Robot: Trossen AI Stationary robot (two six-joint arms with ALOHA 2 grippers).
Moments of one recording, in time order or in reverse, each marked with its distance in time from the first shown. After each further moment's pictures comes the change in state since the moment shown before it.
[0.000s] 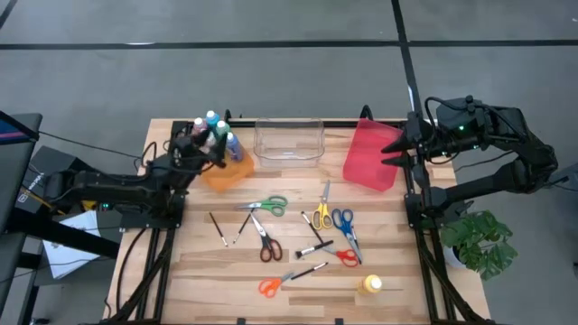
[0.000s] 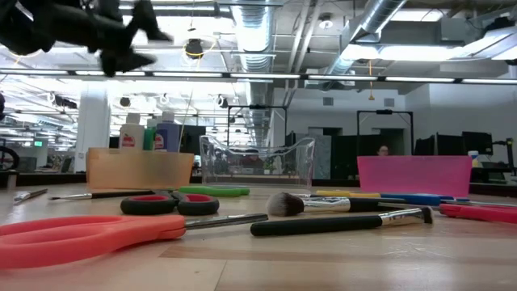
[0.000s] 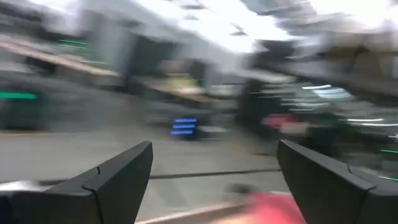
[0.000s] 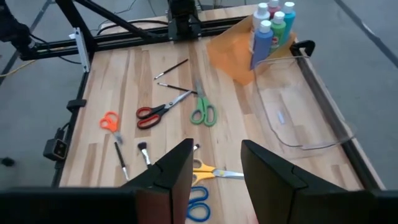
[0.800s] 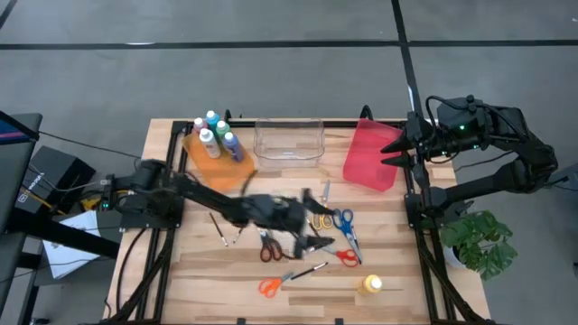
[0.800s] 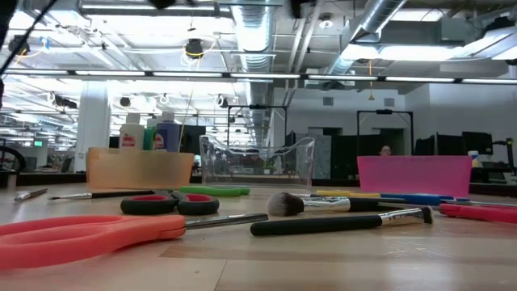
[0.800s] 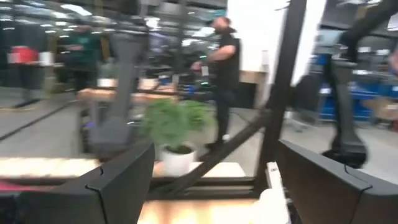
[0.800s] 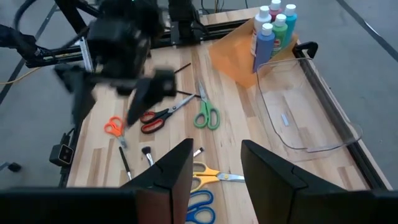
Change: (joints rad) left arm -0.385 1.144 0.945 0.042 0.685 0.086; right arm 0.000 0.000 0.000 0.015 -0.005 0.018
